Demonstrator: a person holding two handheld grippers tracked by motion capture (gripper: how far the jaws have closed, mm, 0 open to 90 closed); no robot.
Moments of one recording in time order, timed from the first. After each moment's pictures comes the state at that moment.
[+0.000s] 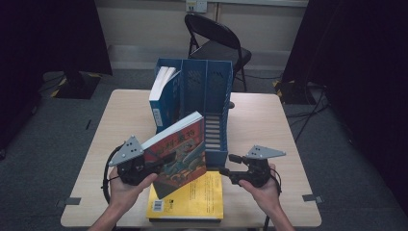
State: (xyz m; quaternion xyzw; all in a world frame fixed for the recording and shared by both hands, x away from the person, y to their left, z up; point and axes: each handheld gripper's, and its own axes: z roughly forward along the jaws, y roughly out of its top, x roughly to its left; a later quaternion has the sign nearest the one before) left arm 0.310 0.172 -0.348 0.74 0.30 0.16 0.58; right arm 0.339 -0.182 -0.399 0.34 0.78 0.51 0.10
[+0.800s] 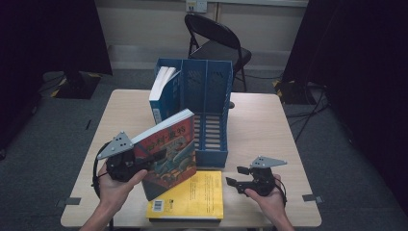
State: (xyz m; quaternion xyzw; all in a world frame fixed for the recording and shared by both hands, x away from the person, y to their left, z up) left arm 0.308 0.190 -0.334 0.74 0.34 0.15 0.57; right arm 0.335 -0.204 -0.441 0.38 0.80 0.46 0.08
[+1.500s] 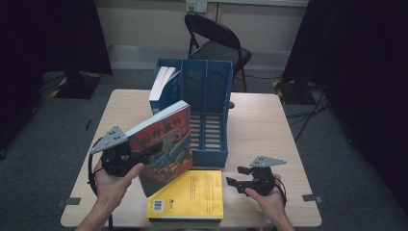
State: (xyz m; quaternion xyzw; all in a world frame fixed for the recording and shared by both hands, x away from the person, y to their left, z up) left arm 0.311 0.194 -0.317 0.71 0.36 0.16 0.58; right arm 0.338 -0.205 -0.443 0.39 0.80 0.45 0.08
